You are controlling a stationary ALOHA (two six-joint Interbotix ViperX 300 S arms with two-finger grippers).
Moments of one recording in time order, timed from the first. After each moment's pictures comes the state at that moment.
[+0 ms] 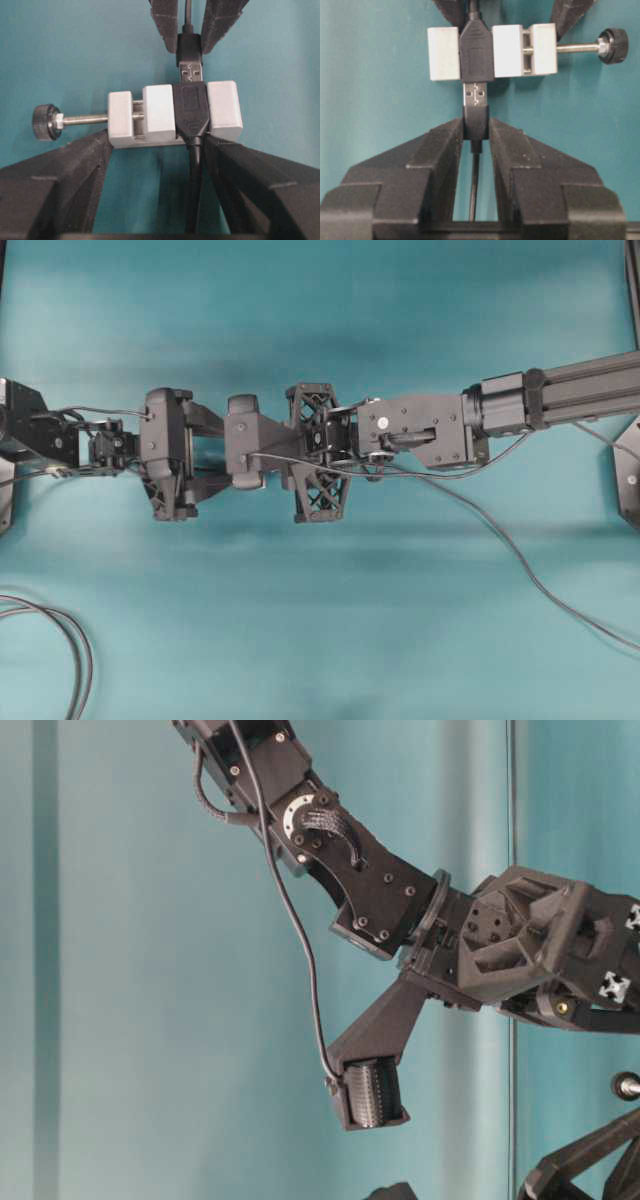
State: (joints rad) left arm 0.10 0.23 1.06 0.06 -0.71 0.05; right arm -0.04 0.37 0.26 -0.08 0.35 -0.04
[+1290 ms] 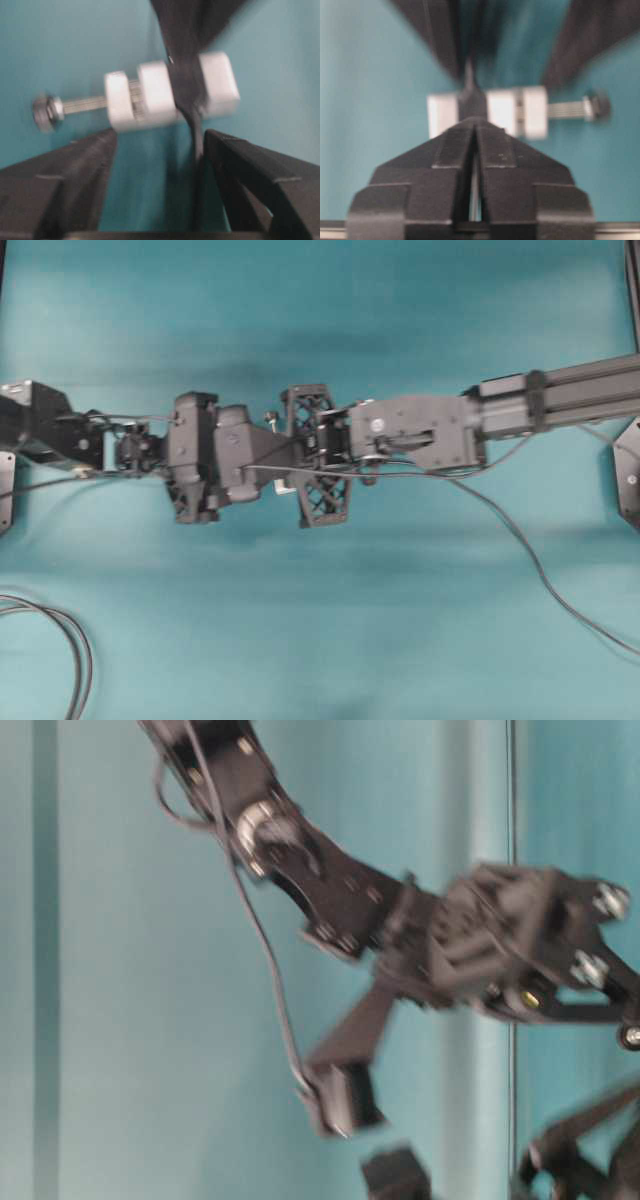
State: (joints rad) left arm 0.07 0.21 1.03 0.06 -0.62 0.05; right arm -0.02 0.31 0.25 -0.08 0.48 -0.10
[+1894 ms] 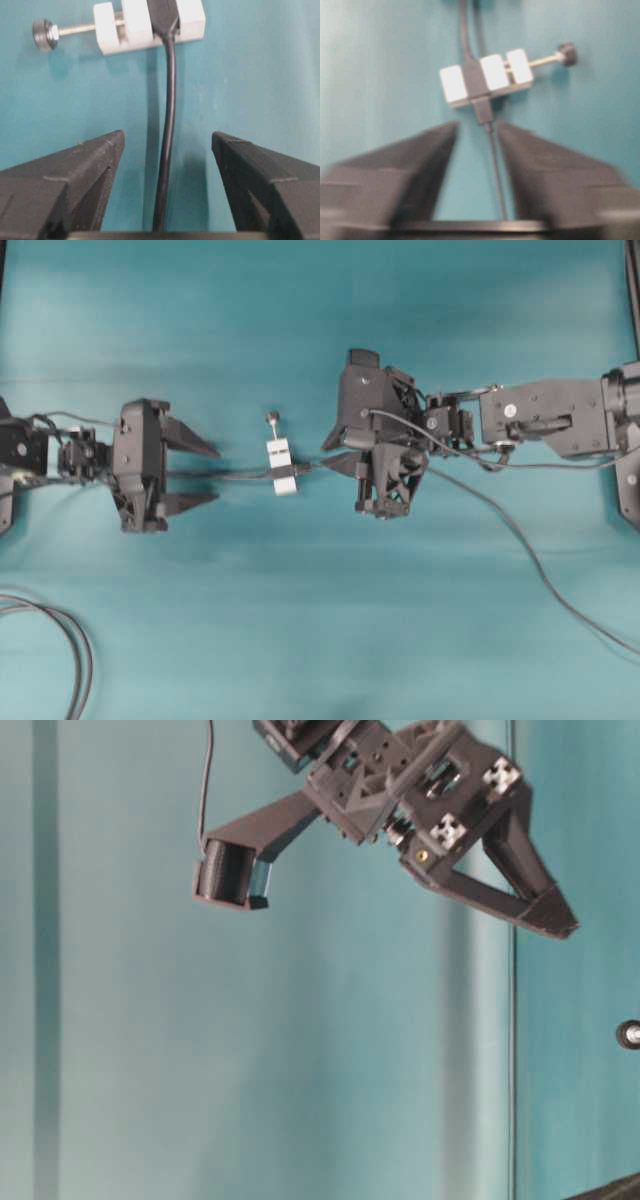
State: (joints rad) left arm 0.06 0.03 1.16 0.06 -0.54 0.05; right arm -0.05 0.04 0.68 -0.08 -0.05 0.17
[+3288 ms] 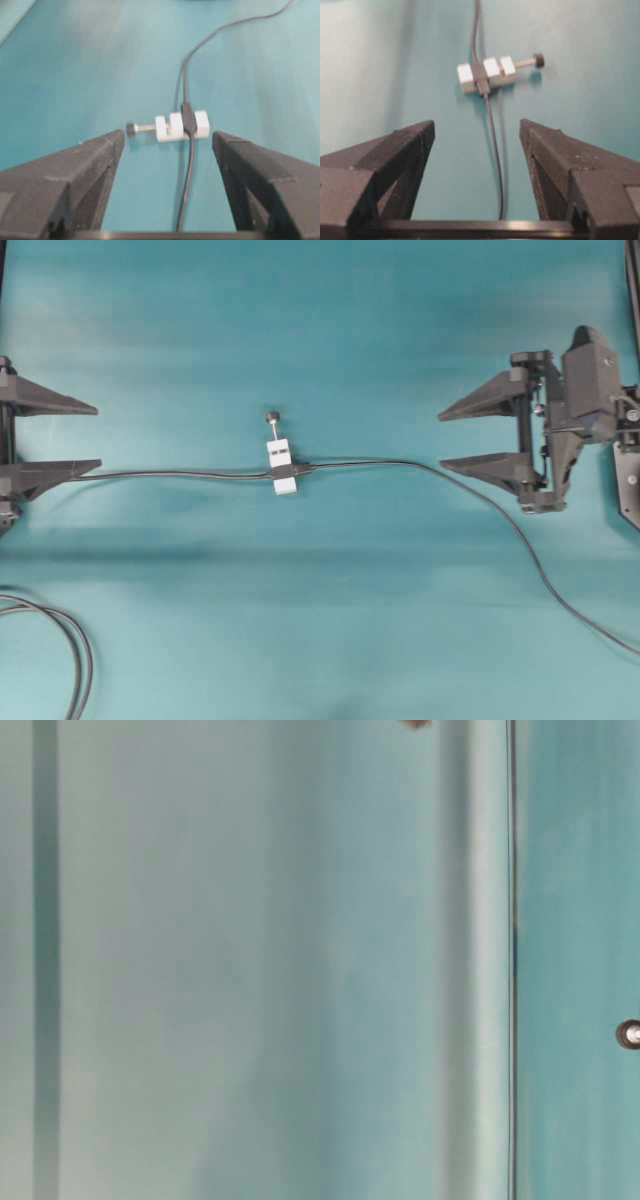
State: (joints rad) left arm 0.11 -1.10 1.43 0.05 -0.10 0.00; right arm -0.08 -0.53 1.24 -0.08 -0.43 0.15
